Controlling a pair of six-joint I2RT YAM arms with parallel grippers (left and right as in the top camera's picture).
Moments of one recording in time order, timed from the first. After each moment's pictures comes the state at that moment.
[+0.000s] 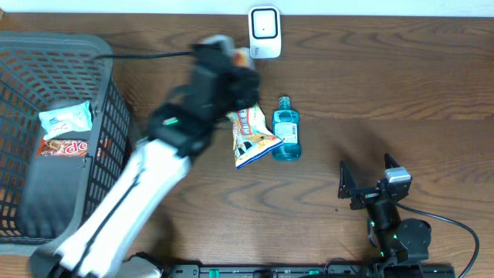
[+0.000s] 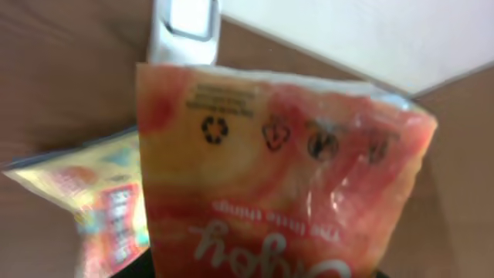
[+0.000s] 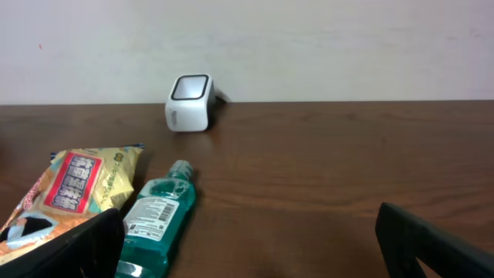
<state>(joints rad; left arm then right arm) -0.55 1.48 1.33 -0.47 0.02 -0.73 0.07 0.01 0.01 -0.06 -0.13 0.10</state>
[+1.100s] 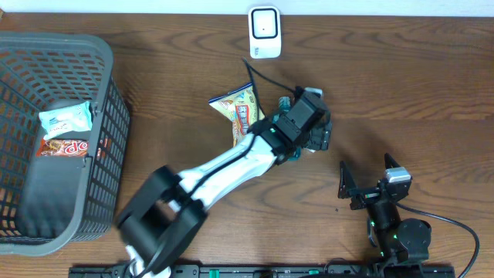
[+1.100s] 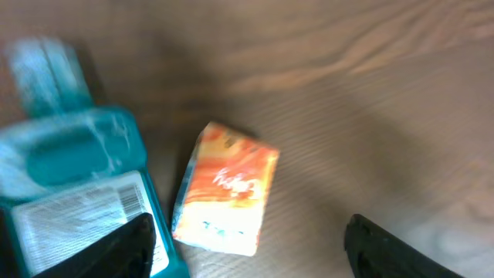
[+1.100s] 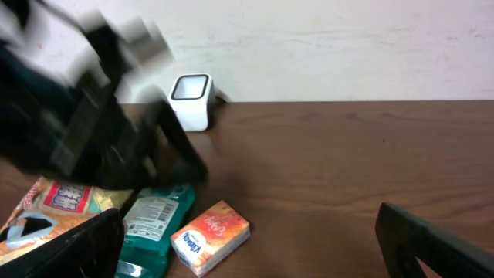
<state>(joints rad) -0.83 1.88 1.33 -0.26 0.02 -0.55 0.07 0.01 0.01 -0.06 -0.13 0.10</state>
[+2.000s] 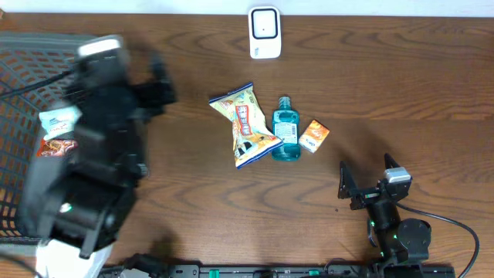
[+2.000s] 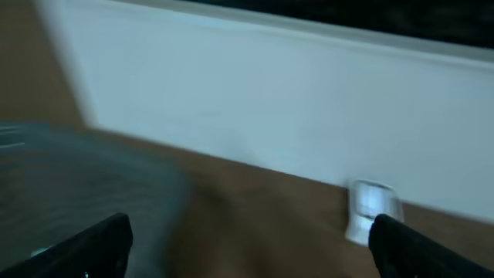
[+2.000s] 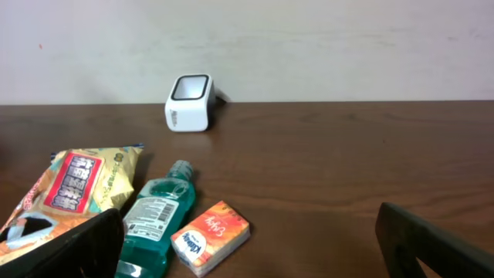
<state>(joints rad) -0.35 1.02 1.33 -0.59 -0.54 -0.27 0.07 0.01 0.01 -0.06 -0.13 0.10</state>
